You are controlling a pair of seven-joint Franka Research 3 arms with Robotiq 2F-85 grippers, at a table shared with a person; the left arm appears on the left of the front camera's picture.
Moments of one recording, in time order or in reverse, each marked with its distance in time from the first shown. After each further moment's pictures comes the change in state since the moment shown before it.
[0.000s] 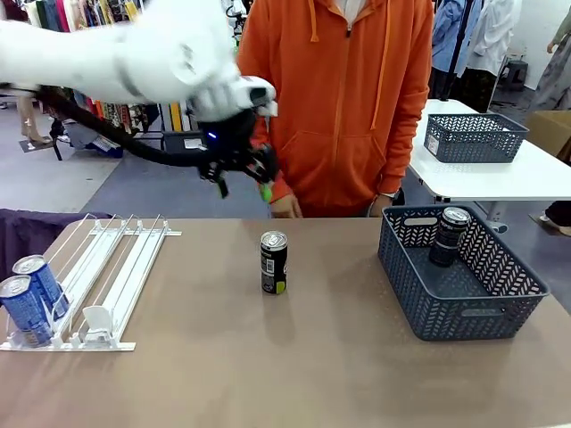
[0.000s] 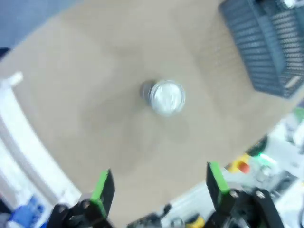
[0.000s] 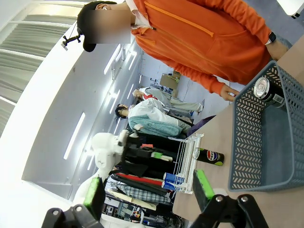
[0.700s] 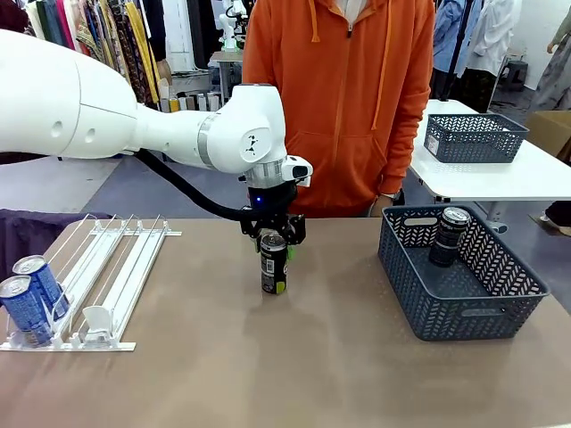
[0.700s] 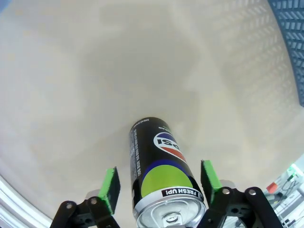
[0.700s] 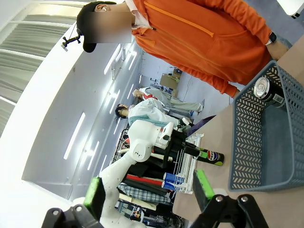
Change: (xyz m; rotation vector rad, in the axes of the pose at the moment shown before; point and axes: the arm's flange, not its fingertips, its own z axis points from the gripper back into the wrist) left arm 0.075 -0.029 -0.197 0.092 0.193 -0.090; right arm 0.000 0.000 0.000 0.000 0.000 0.000
